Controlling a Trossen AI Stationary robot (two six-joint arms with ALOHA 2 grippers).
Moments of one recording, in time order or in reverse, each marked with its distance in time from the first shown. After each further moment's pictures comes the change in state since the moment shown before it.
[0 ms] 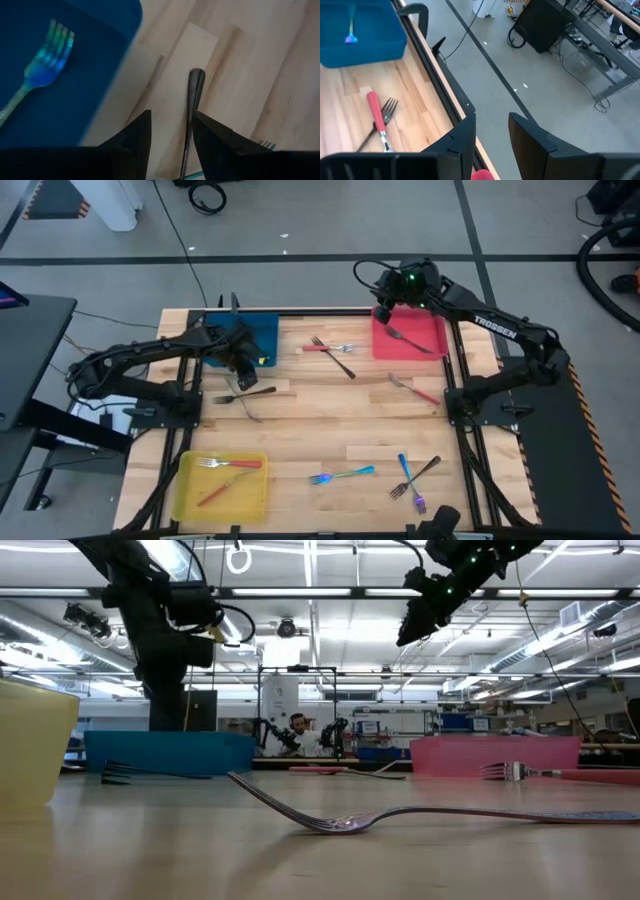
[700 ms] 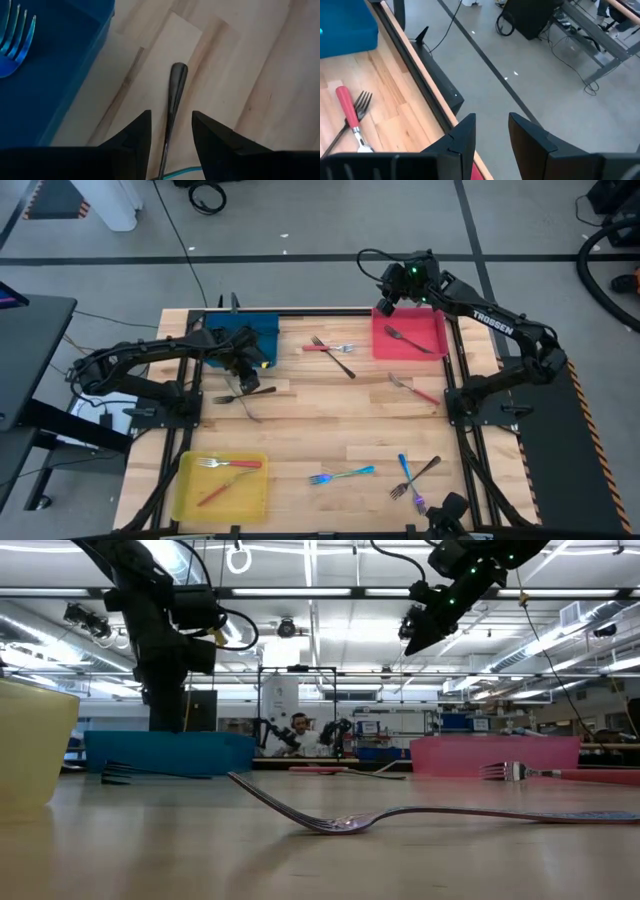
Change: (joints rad) left arm -0.040 0.034 0.000 0.002 0.055 -0.073; right arm -0.089 0.022 0.000 -0.001 -0.001 0.000
